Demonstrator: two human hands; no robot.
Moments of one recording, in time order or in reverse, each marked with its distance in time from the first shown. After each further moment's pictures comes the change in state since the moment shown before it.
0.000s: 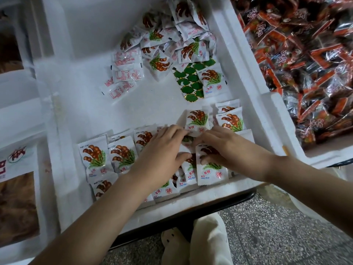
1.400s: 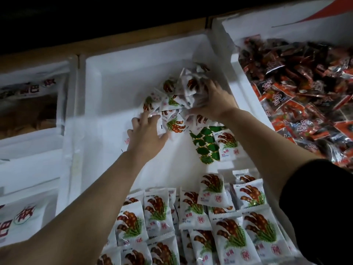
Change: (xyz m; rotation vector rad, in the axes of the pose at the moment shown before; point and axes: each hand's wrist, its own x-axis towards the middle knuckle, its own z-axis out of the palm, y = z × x) left_hand 0.123 -0.102 -0.066 0.146 0.325 -0.459; right_hand 0.207 0.094 -0.081 -0.112 0.242 0.544
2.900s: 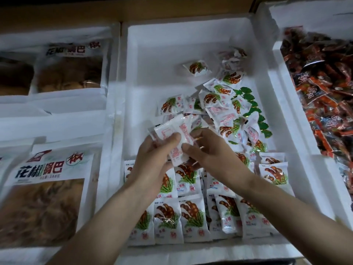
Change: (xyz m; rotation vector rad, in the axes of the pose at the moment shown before) left_hand -0.148 -0.013 -0.045 -1.641 -0.099 -0.544; right_hand -0.175 -0.102 0.032 0.775 -0.360 0.039
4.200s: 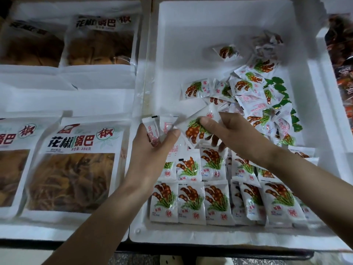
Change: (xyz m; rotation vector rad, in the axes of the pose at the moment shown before) left_hand -0.019 -0.006 -0.059 0.377 0.234 0.311; right_hand 0.015 -0.024 0.011 -0.220 -0.115 -0.063
